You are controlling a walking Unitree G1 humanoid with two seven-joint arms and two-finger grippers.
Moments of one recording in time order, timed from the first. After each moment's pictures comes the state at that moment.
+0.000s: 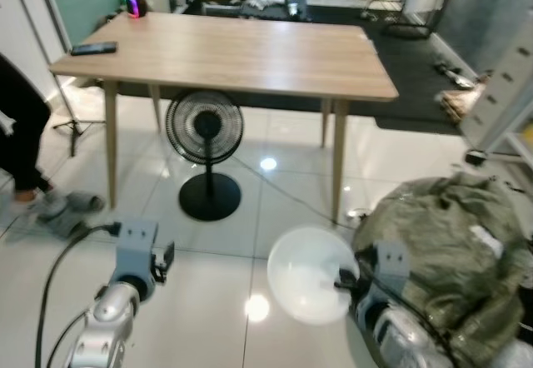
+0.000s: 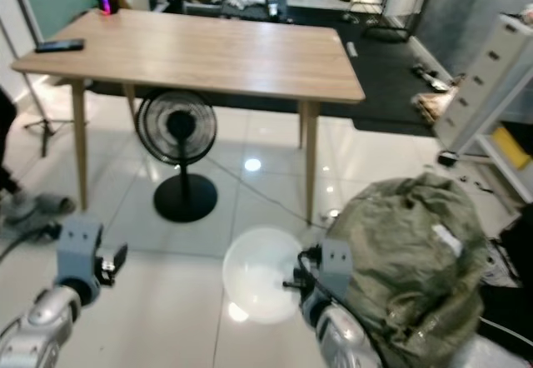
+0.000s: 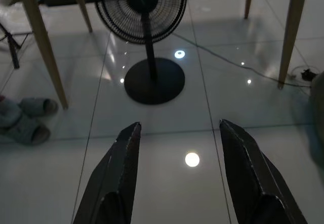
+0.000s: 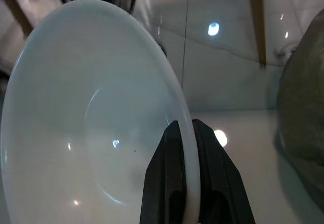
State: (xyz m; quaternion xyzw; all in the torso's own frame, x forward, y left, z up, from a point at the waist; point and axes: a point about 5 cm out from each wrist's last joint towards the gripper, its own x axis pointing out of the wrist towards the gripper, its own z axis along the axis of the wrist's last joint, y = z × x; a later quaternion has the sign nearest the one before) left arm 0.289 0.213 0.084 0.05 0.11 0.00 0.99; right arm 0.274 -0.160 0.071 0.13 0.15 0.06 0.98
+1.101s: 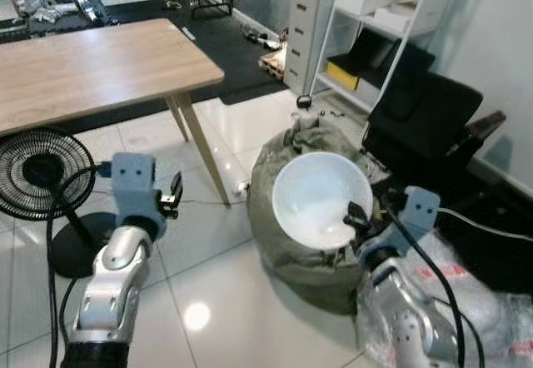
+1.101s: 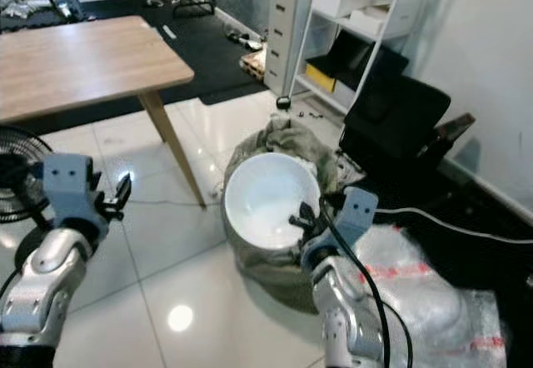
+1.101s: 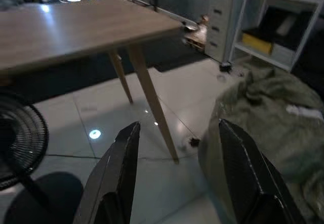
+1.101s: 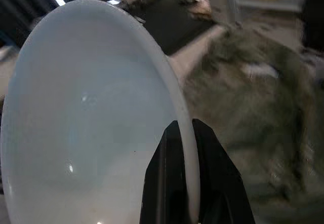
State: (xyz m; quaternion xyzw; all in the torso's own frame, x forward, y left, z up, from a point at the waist) left arm 0.313 0.184 0.170 0.02 -0.04 0.03 1.00; right arm 0.299 -0.149 0.142 0.21 0.01 0.04 0.98
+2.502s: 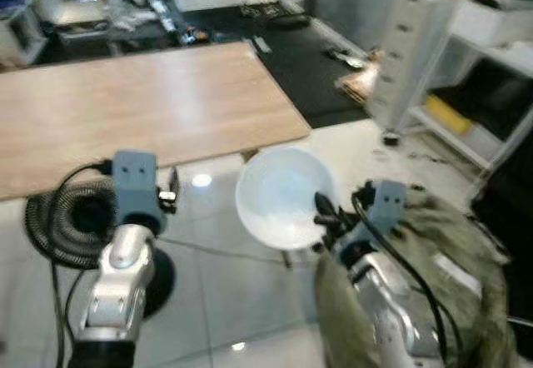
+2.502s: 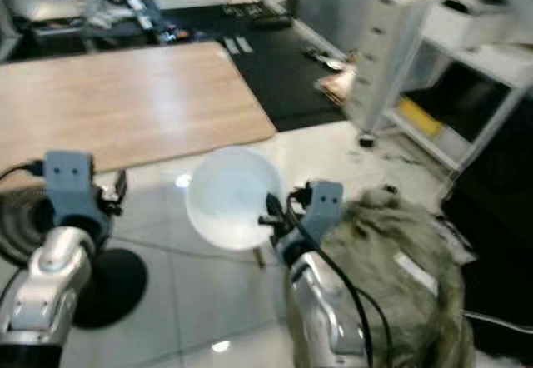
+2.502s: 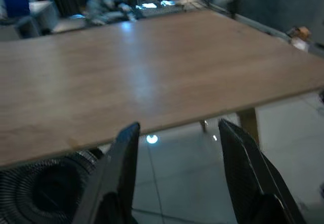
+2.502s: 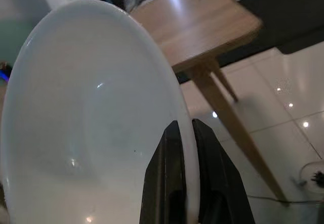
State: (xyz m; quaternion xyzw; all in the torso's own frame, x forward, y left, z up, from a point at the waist) left arm 0.316 0.181 0.175 0.03 -0.06 0.04 1.00; right arm 0.300 -0.117 0.144 0.20 0.00 0.13 0.97
